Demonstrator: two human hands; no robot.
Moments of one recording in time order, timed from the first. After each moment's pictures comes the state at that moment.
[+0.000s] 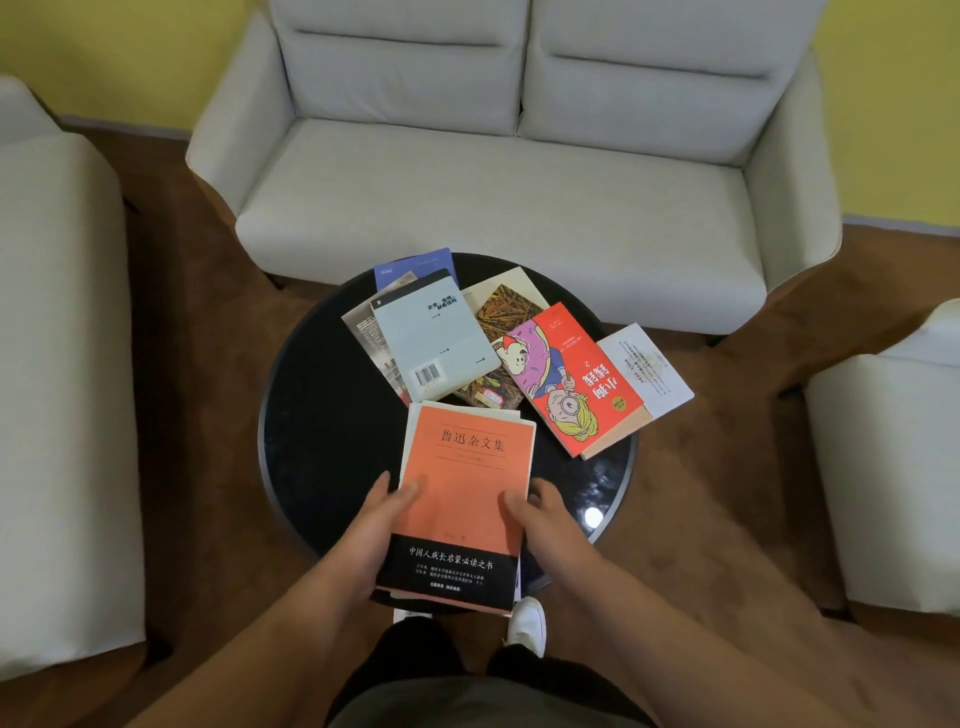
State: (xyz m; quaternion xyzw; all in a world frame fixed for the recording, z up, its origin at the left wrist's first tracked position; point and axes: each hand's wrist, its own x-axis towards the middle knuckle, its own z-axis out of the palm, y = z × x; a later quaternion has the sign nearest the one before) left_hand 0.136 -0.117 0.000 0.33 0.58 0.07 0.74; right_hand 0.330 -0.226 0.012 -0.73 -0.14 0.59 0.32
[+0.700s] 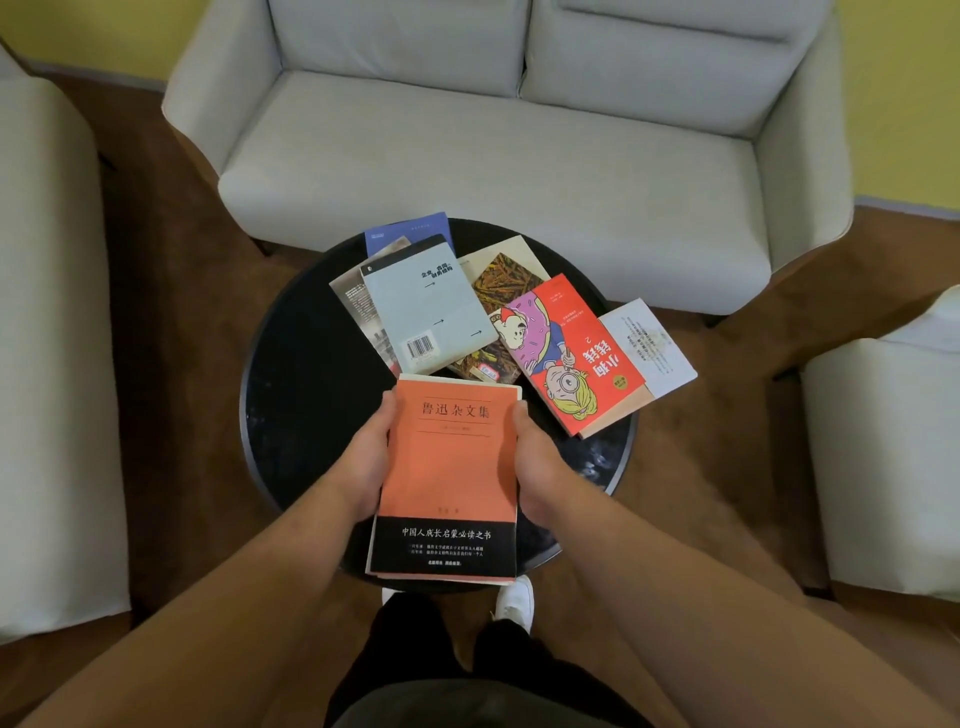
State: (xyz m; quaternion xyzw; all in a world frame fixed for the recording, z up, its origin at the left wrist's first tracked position) left_hand 0.169 -0.064 -0.021 0.30 0.53 0.08 0.79; right_hand 0.342 -0.162 -0.007 -0.67 0.03 0.62 0.40
